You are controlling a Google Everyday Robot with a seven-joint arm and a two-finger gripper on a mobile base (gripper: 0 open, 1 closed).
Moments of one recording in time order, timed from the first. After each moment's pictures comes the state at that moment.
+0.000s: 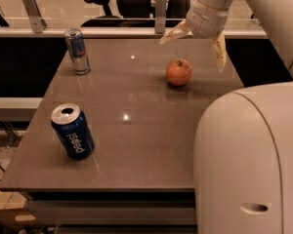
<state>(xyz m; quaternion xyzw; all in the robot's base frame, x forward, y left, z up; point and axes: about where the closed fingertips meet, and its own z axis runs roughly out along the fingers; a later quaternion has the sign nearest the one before) 0.648 -0.139 0.894 -0.96 0.26 0.01 0.10</state>
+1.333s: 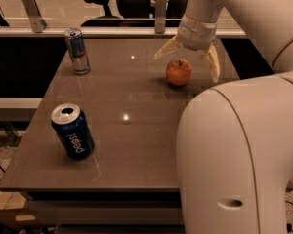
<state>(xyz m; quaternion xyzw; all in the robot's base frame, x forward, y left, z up) 0.634 -0.125 0.860 -0.96 0.25 0.05 0.06</state>
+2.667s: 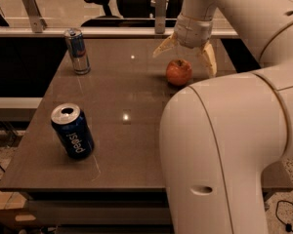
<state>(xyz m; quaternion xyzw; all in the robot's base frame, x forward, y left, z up) 0.646 -0.122 0.858 -0.96 0.28 0.05 0.05</state>
